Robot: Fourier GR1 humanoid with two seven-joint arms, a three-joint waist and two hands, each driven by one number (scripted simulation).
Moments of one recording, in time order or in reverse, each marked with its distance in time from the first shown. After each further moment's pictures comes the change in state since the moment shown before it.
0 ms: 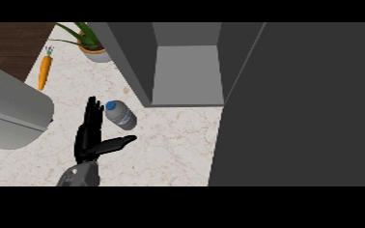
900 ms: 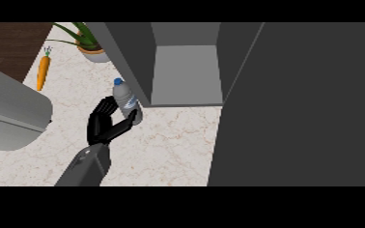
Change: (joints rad) left arm -0.268 0.022 0.088 0.421 0.035 -0.071 -0.278; right arm -0.031 -0.023 -0.010 0.001 -0.011 -0.011 0.022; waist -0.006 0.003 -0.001
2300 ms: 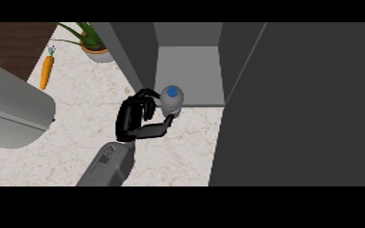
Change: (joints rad) left arm 0.142 -0.070 -0.492 -0.558 0.078 0.155 0.178; right arm 0.061 -0.042 0.037 0.005 0.002 -0.050 -0.075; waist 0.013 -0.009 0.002
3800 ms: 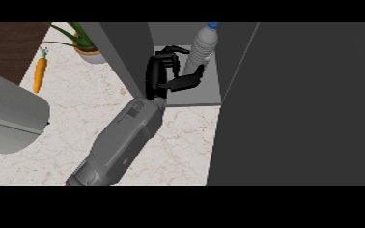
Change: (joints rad) left arm -0.438 -0.002 -0.192 0.175 0.292 0.457 0.258; right arm 0.089 -0.053 -0.046 -0.004 -0.025 0.032 -0.086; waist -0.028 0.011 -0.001
